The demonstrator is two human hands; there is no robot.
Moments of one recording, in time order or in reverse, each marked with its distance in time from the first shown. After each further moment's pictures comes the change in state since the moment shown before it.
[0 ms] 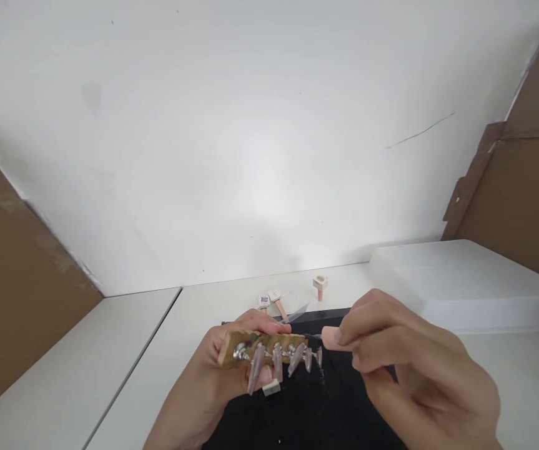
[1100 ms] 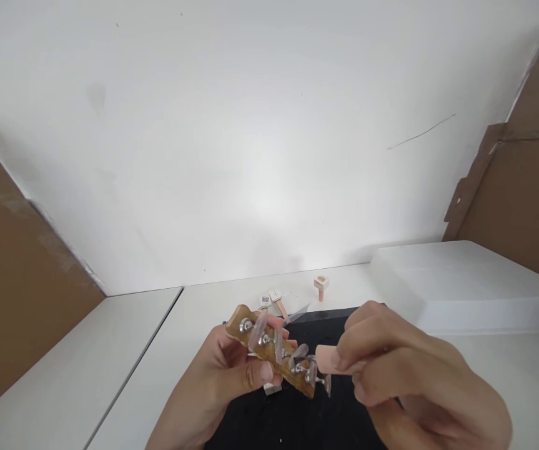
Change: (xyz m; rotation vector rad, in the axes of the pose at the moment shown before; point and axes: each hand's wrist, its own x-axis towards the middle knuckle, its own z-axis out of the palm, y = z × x) left_hand 0.012 -0.012 -0.006 -0.126 -0.162 0.041; right_hand -0.005 -0.001 0.000 0.113 -0.014 0.022
